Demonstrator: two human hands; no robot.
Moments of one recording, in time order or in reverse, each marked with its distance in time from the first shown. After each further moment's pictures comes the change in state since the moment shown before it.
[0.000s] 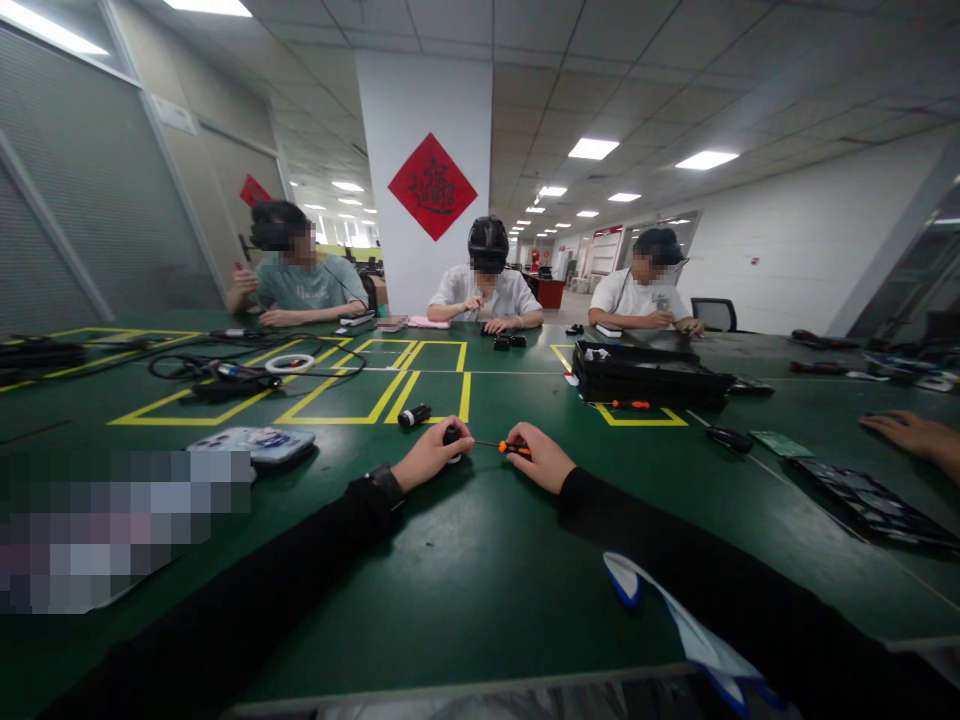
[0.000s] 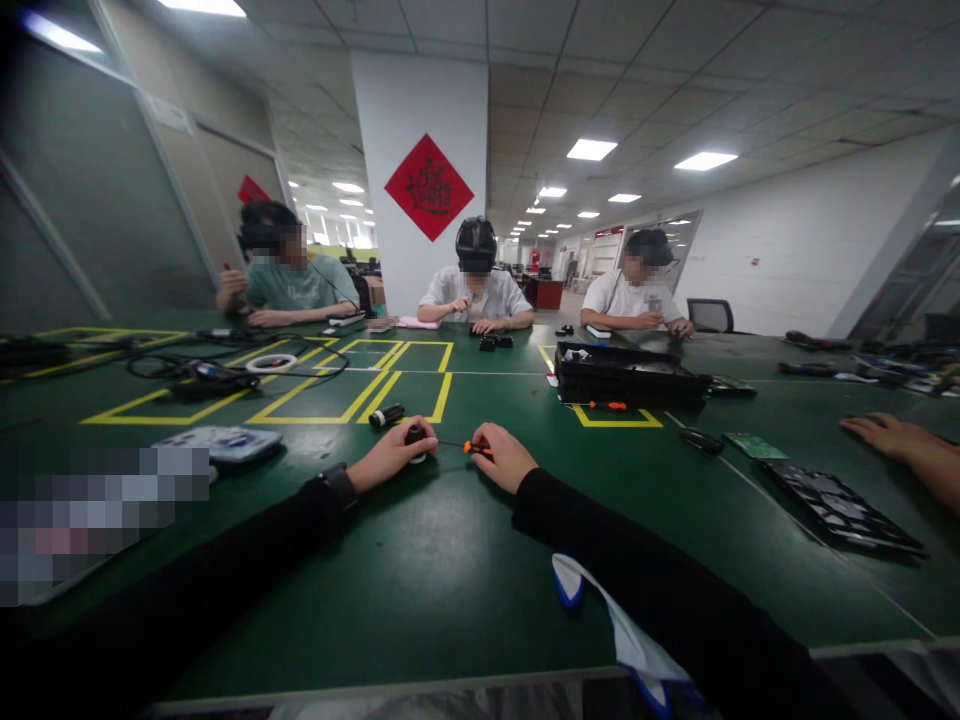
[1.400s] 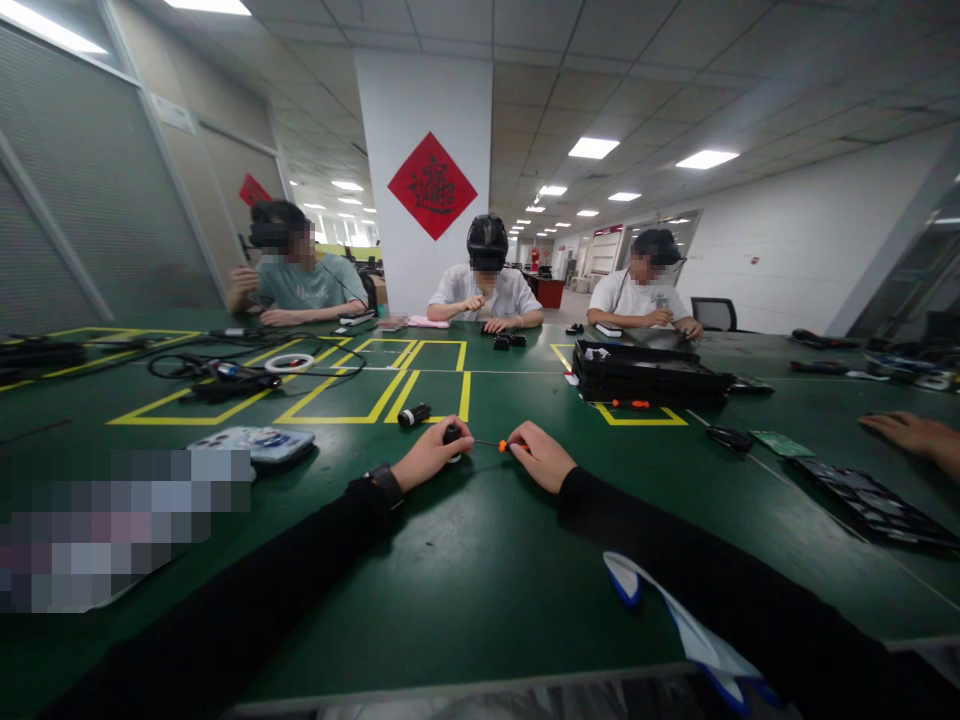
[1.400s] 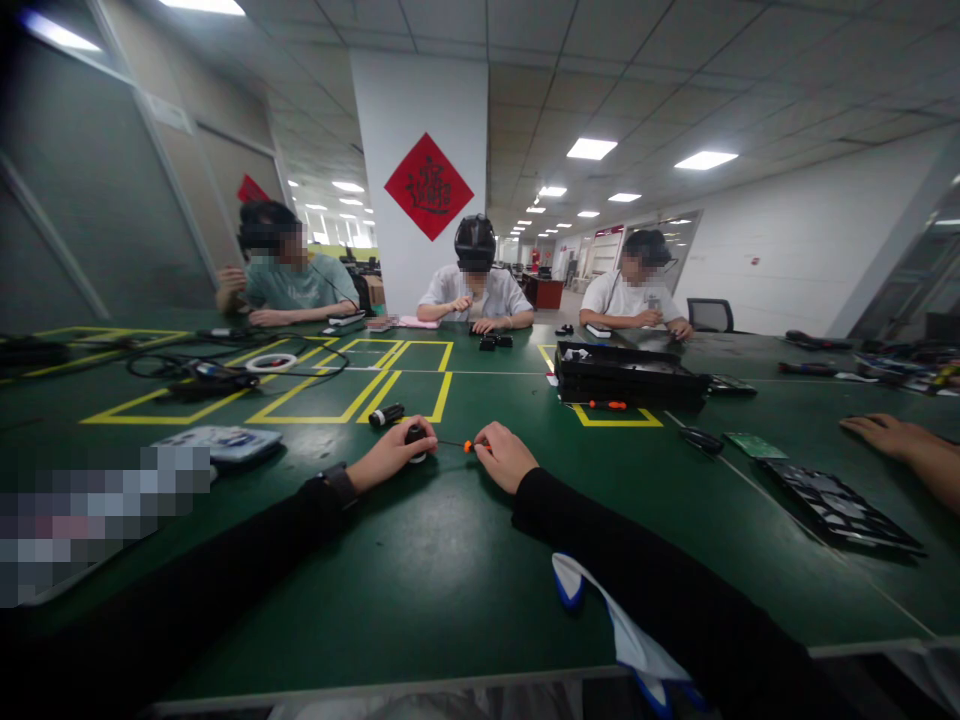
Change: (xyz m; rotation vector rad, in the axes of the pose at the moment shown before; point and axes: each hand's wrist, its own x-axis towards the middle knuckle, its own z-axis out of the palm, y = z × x) left_hand 0.000 -0.001 0.000 -0.027 -0.014 -0.012; right_hand 0.001 0.001 0.001 -0.059 0.023 0.046
